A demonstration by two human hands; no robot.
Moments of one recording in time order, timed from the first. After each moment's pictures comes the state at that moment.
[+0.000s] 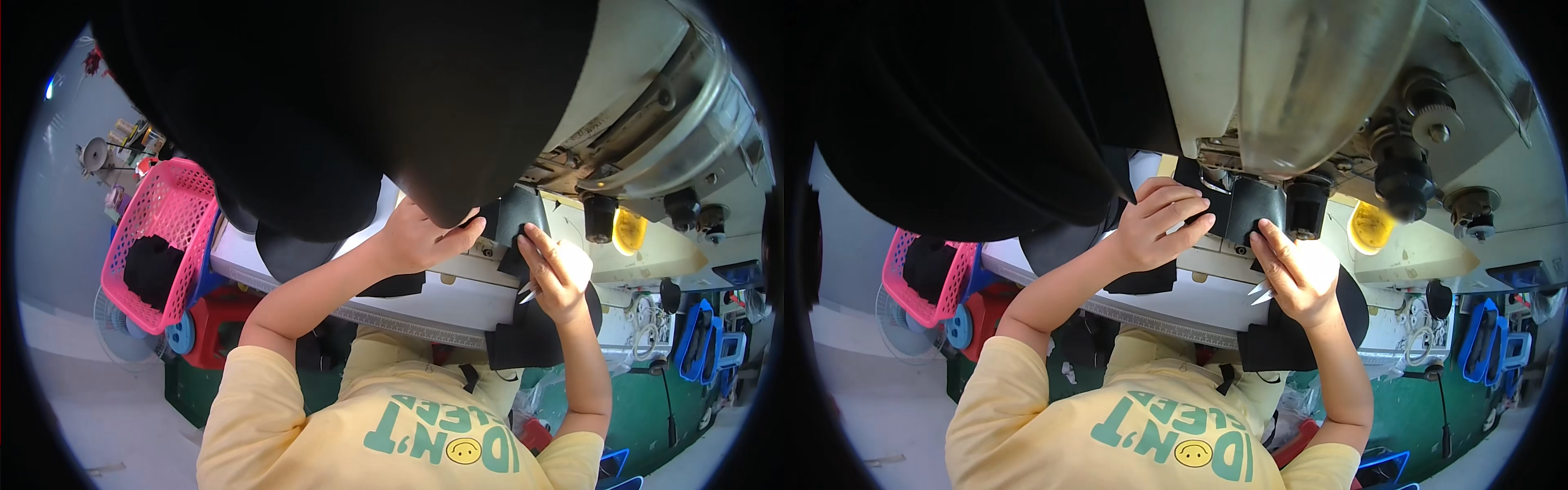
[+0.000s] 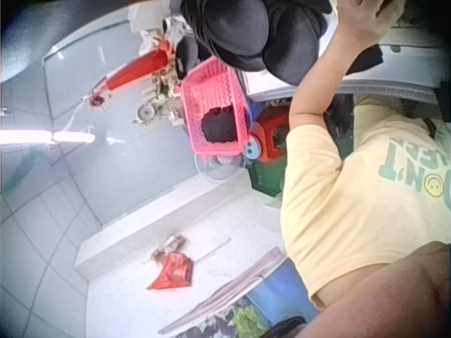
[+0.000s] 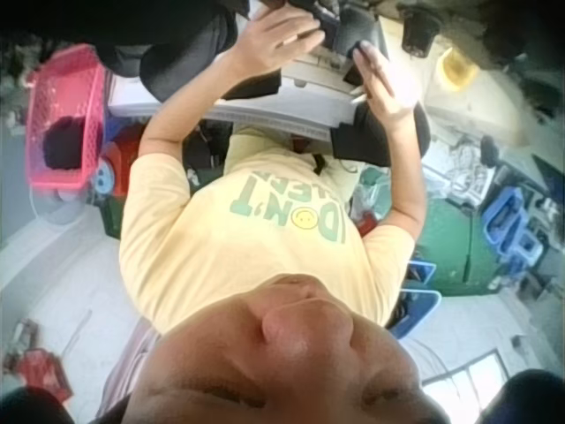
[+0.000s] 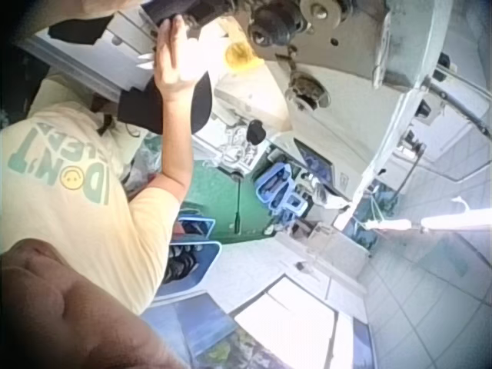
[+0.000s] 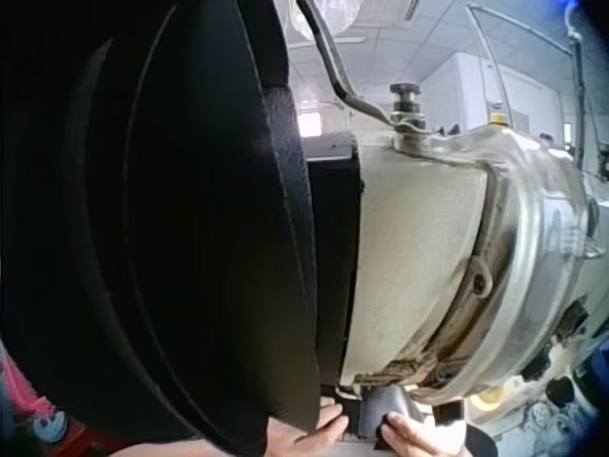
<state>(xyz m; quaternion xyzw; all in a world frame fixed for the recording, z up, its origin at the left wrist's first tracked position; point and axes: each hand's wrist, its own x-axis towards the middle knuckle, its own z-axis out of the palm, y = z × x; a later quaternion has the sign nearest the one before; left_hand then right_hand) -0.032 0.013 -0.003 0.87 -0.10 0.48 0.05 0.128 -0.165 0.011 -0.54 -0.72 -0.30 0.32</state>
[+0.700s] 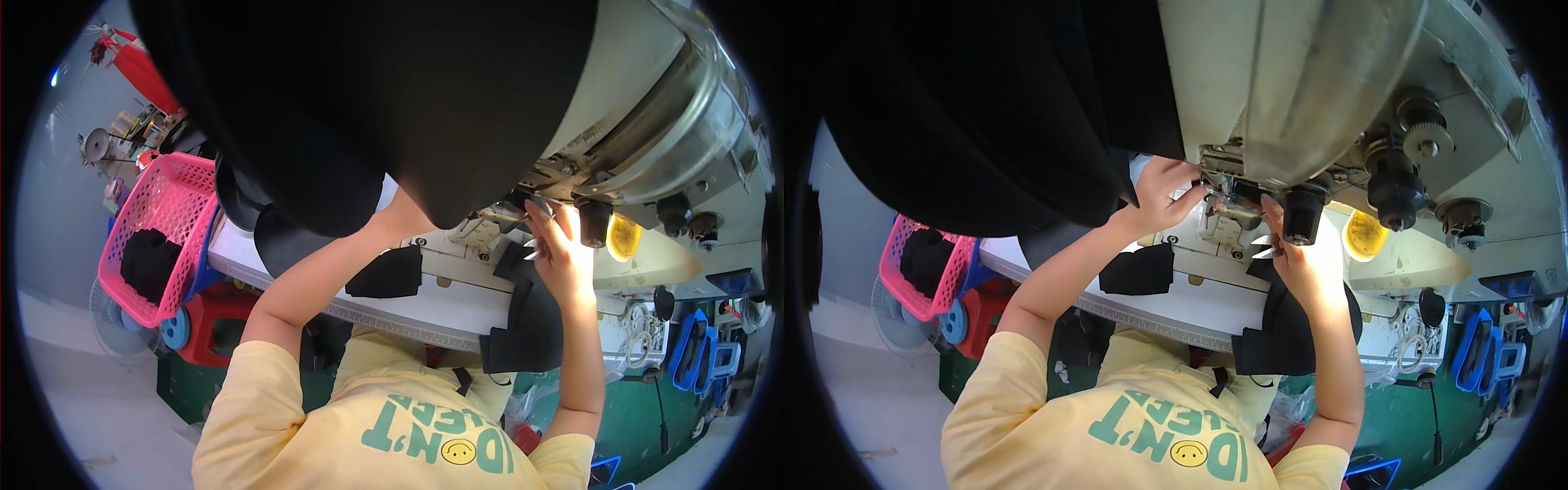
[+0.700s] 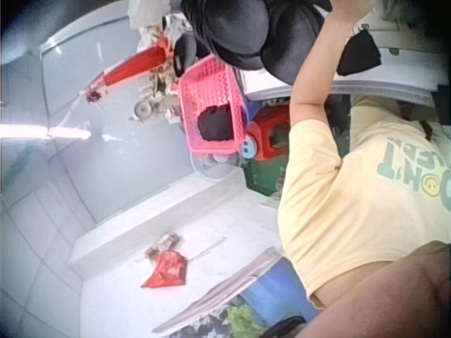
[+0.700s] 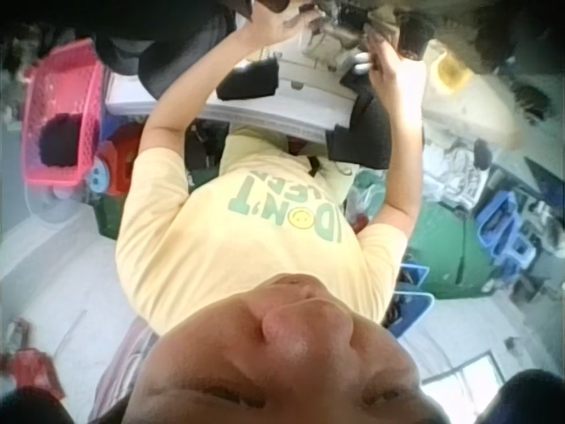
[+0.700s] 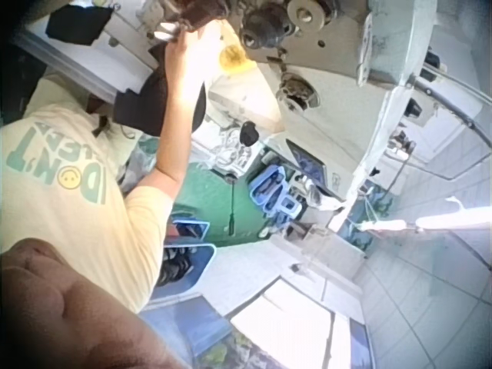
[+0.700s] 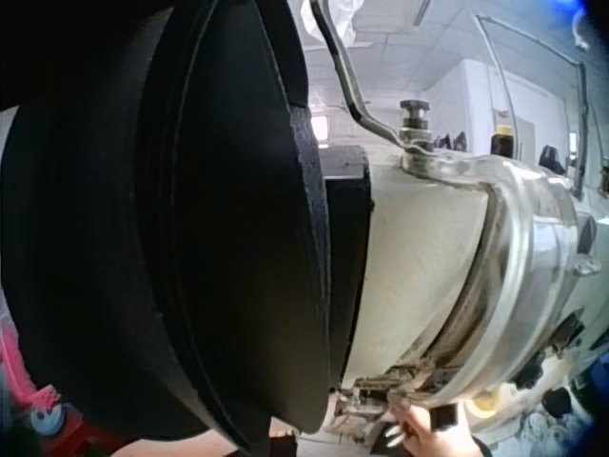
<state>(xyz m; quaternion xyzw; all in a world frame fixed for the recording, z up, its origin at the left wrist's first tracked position) 0.002 0.043 -0.008 0.86 -0.04 0.50 0.14 0.142 -0.153 0.014 -0.67 -0.65 -0.21 0.29</state>
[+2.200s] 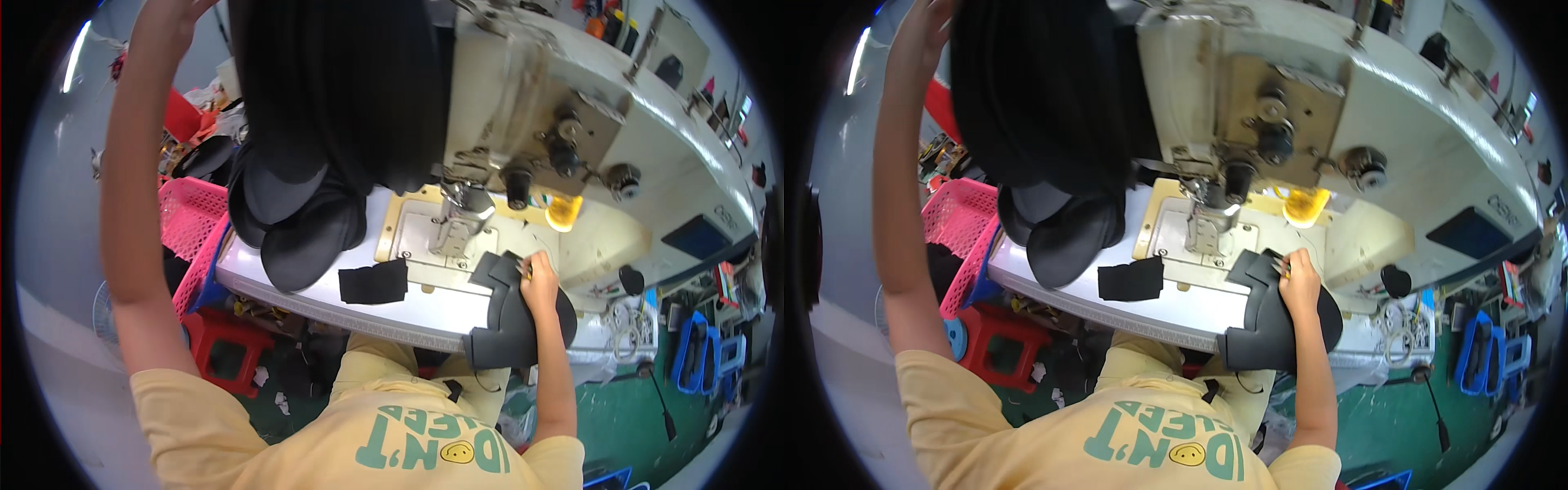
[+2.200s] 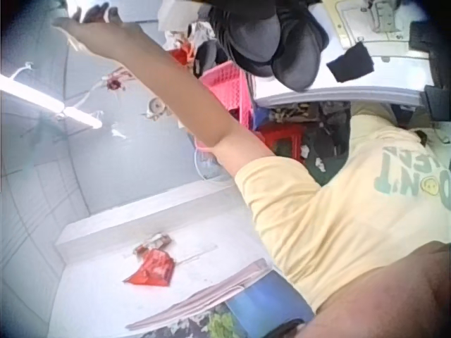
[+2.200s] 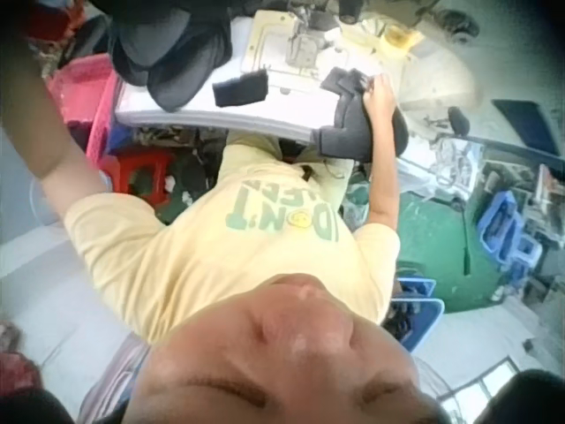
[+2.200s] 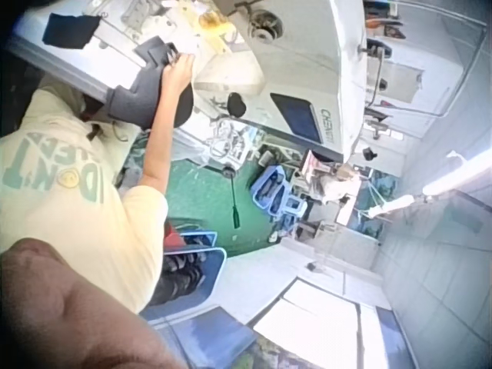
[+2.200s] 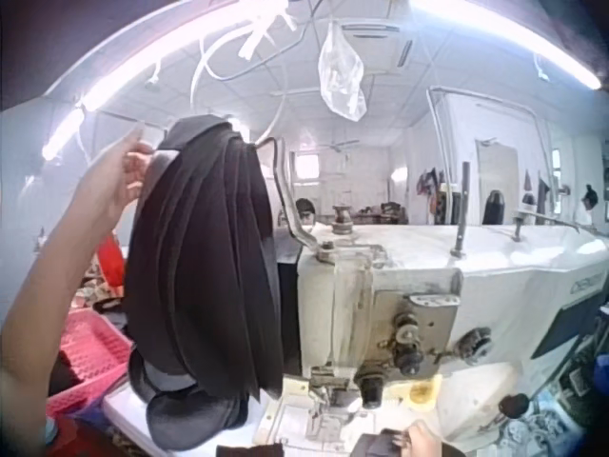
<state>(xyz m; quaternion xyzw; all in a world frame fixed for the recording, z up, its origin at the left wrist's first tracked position) -0.146 0.099 0.324 0.67 0.16 0.64 0.35 0.190 -0.189 -0.102 -0.80 -0.49 -0.14 0.32</state>
